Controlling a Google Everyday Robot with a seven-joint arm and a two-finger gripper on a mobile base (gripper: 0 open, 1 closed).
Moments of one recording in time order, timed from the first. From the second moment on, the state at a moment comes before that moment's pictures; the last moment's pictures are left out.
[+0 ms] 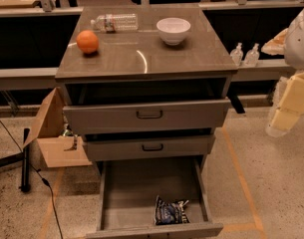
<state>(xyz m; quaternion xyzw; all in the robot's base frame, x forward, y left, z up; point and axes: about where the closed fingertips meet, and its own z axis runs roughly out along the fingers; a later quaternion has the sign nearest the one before) 0.438 -0.217 0.976 -0.60 0.78 -0.03 0.16</state>
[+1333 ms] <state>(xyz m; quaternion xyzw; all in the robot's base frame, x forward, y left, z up) 0.422 -0.181 0.857 -0.62 0.75 0.02 0.23</state>
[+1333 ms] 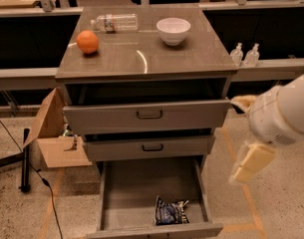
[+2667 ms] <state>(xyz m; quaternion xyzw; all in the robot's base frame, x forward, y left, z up) 0.457 -0.134 0.718 -0.62 0.74 0.02 0.26</state>
